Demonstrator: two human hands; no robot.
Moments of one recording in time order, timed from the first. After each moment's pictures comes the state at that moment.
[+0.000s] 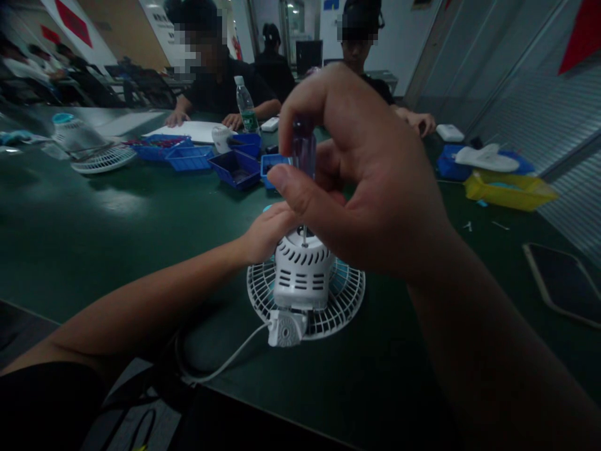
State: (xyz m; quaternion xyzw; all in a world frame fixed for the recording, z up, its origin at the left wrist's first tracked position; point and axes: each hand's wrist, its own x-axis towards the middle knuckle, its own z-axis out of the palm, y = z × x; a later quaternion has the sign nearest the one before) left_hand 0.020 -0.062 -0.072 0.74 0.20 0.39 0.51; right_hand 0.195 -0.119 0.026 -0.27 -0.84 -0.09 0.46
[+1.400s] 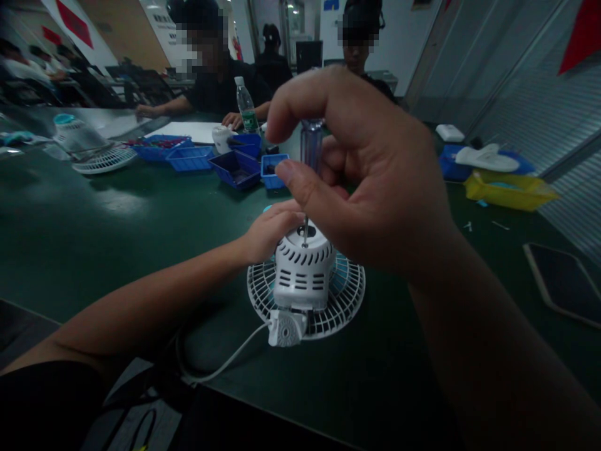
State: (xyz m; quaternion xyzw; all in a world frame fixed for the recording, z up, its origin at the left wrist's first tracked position) left_hand 0.021 -0.065 -0.070 0.72 0.20 0.39 0.54; right_hand 0.195 -0.120 0.023 -0.27 -0.83 -0.07 0.47
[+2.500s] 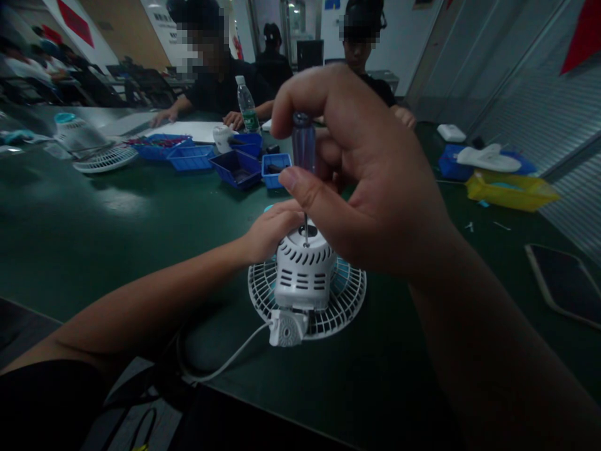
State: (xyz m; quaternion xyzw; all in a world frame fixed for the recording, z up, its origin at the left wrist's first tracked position) left_hand 0.021 -0.065 -0.069 0.73 0.20 0.40 0.52; right_hand 0.194 -0.117 0.024 -0.27 -0.85 -0.03 0.46
